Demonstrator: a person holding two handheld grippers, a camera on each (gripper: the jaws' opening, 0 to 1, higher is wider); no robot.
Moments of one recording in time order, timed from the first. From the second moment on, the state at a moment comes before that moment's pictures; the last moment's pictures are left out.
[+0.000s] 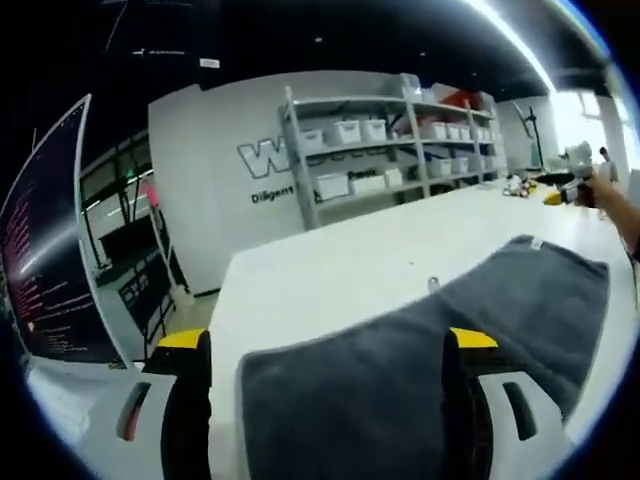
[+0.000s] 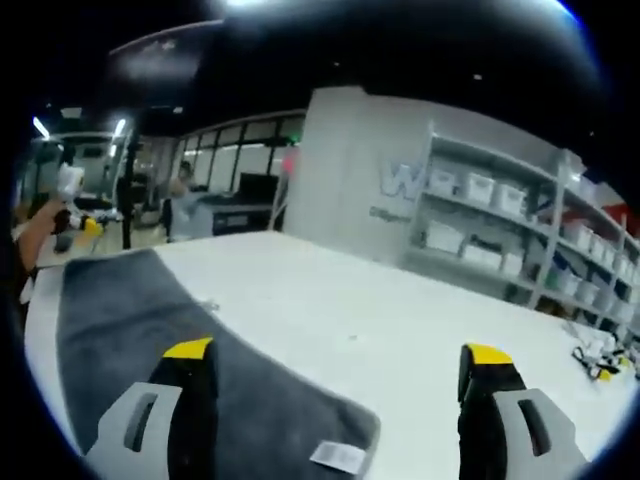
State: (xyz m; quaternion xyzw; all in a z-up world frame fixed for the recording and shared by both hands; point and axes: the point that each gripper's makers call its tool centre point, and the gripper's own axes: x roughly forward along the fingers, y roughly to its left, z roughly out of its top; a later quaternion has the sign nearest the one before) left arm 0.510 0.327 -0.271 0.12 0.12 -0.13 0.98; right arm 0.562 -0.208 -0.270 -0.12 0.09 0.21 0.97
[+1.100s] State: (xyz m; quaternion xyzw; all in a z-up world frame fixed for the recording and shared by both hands) left arm 0.627 0.397 -0.368 0.19 0.25 0.01 0.95; right arm 0.616 -0.257 -0.324 -0.10 0.15 0.14 0.97
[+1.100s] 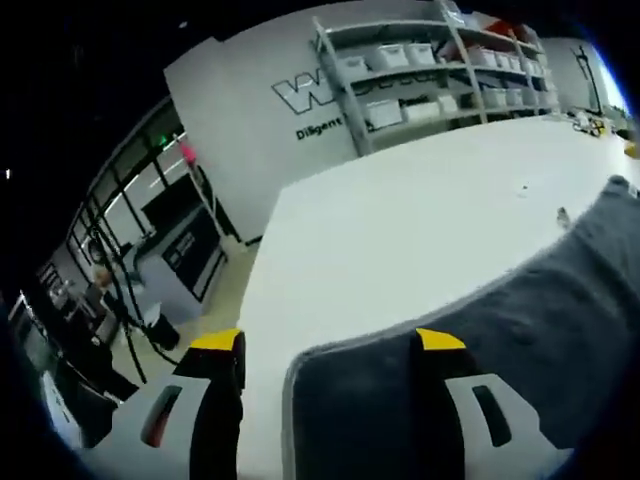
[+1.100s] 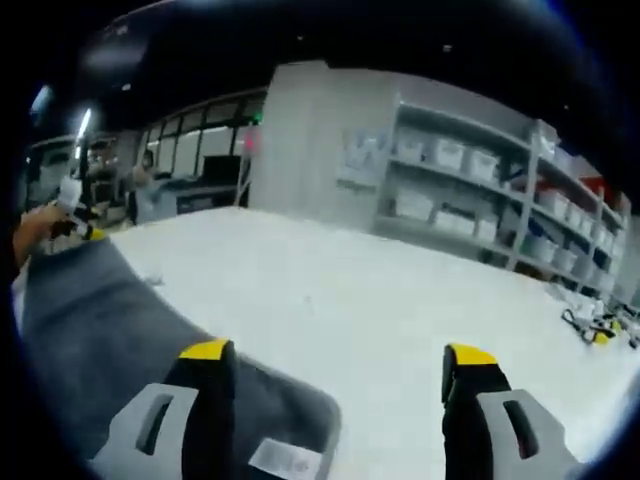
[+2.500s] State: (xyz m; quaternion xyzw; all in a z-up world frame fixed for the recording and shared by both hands) left arm 0.641 0.414 -0.404 0.07 0.26 0.00 0.96; right arm 0.598 -0.278 -0.417 -0.08 0.25 0.15 0.95
